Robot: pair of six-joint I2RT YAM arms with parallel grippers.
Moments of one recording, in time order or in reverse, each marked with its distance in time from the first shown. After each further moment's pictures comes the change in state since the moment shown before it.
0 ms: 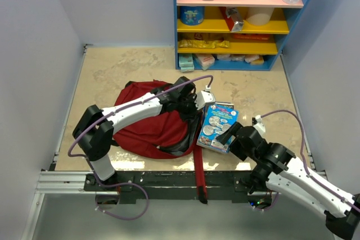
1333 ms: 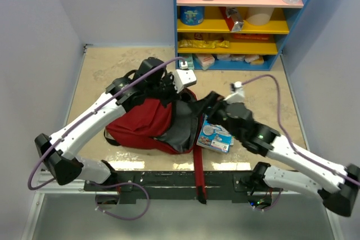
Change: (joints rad) left arm 0.074 -0.363 0.166 -0.258 -0.061 0.008; right arm 0.107 0.452 0.294 0.671 0.029 -0.347
